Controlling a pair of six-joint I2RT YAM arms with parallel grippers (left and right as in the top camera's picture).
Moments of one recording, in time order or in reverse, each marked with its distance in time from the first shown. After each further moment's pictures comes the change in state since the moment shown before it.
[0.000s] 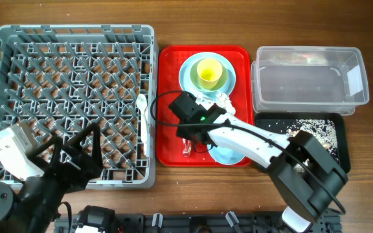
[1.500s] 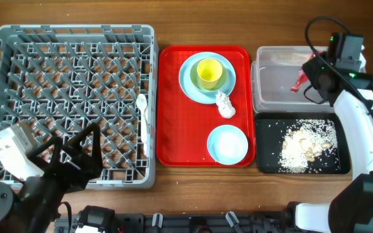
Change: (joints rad) left arm 0.000 0.000 0.000 0.000 0.000 0.000; right arm -0.949 -0.307 0.082 -0.065 0.071 -0.203
